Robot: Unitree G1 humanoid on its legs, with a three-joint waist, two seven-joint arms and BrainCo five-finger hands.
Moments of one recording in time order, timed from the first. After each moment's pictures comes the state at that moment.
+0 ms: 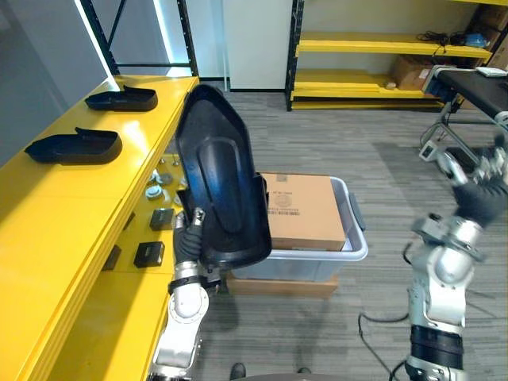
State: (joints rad) left arm 0.22 0.03 -0.06 -0.29 0.15 -0.10 0.39; right arm -0.01 -0.14 -0.49 0.15 0.31 -0.30 -0.38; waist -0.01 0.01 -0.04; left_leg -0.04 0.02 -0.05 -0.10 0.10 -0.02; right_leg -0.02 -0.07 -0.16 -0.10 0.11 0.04
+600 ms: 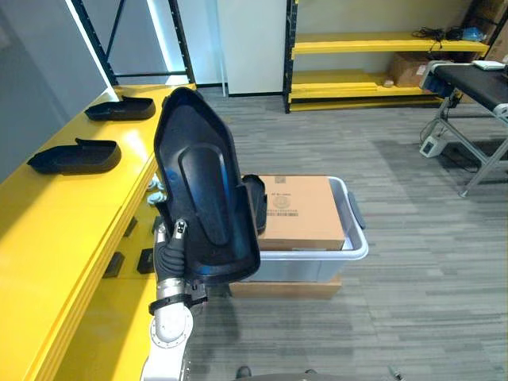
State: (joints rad) left arm 0.30 0.00 -0.12 -0.33 0.12 -0.14 0.28; right arm 0.26 -0.03 -0.38 0.92 0.22 -0.13 -0.19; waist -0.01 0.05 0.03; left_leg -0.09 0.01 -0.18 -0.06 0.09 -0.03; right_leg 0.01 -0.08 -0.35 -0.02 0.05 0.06
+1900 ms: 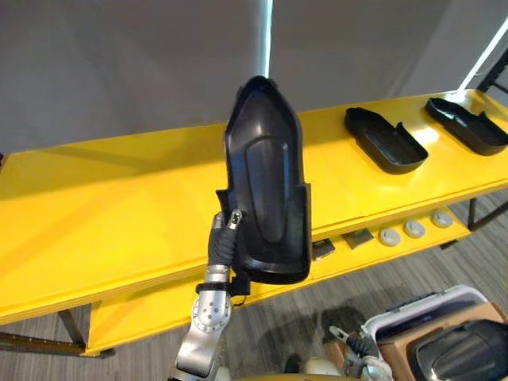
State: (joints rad) left arm 0.15 -0.03 -0.36 -0.19 0.07 -0.16 0.26; right arm 0.16 -0.01 -0.22 0.80 0.15 -0.11 -0.13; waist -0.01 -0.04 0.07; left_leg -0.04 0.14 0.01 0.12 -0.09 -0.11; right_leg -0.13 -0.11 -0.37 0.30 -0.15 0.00
